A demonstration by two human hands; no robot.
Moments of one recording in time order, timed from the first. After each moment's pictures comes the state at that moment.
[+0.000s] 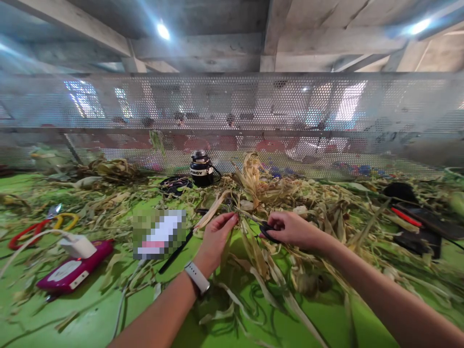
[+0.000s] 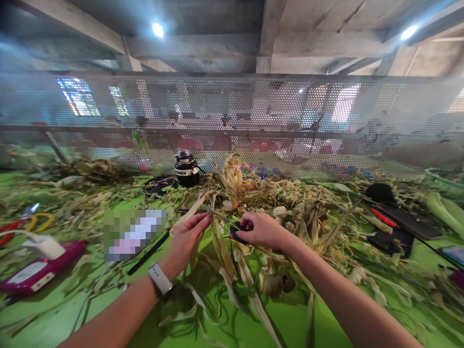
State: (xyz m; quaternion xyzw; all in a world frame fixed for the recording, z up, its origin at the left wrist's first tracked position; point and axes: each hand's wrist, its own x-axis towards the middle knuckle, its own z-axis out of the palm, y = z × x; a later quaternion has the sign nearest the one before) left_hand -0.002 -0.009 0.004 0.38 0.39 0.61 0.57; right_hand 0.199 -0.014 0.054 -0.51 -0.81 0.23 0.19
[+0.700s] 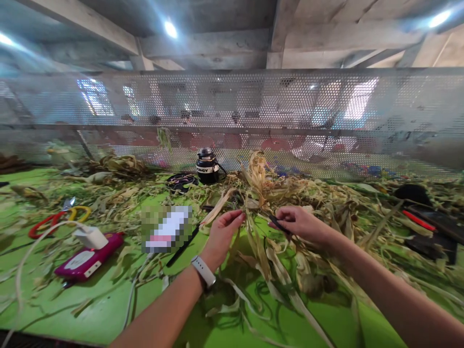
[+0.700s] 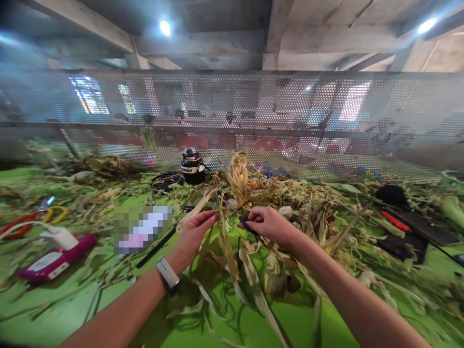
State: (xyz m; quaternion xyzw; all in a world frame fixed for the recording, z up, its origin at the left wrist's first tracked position) left_hand -0.004 -0.006 -0.001 0.42 0.40 0.60 0.55; right_hand 0.204 -0.009 0.054 -0.49 -0.74 0.38 0.25
